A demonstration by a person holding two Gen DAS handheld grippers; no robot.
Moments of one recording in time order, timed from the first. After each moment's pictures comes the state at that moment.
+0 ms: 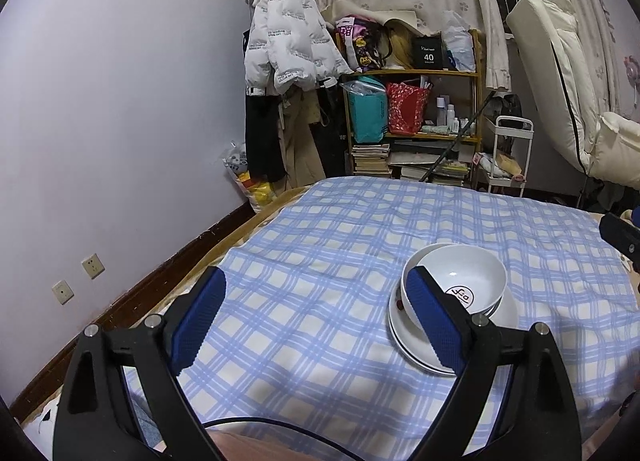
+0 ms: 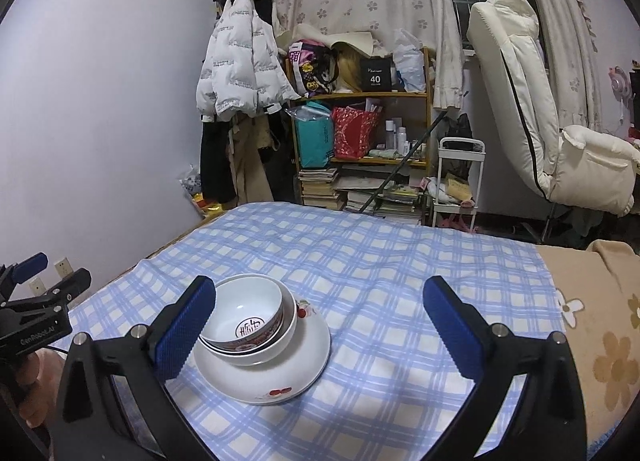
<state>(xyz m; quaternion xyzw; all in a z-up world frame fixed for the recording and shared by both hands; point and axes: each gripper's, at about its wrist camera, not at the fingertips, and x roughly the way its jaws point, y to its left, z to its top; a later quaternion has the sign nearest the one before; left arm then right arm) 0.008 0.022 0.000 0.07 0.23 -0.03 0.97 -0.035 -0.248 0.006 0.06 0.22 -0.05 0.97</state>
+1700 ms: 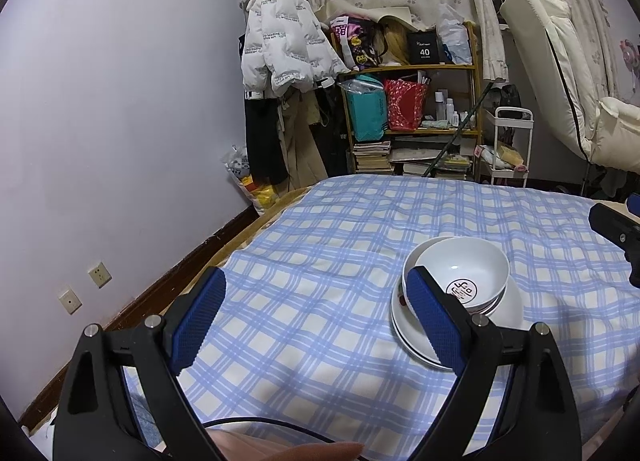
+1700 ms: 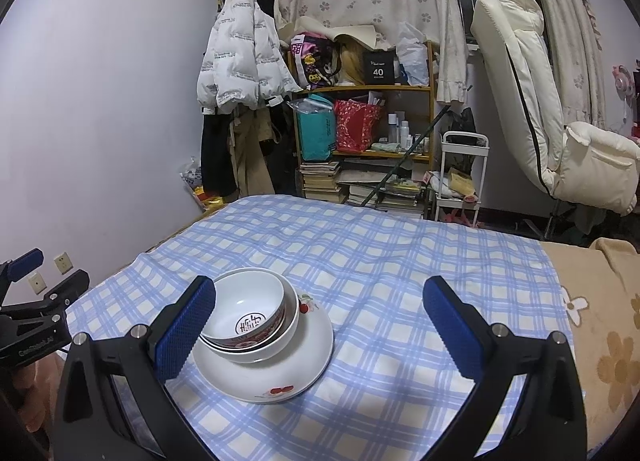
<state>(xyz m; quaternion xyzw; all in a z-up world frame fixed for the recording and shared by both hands) 0.008 0.012 -0.004 0.09 0.23 -0.03 0.97 -0.028 -0.255 -0.005 0.06 0.23 -0.04 0.97</state>
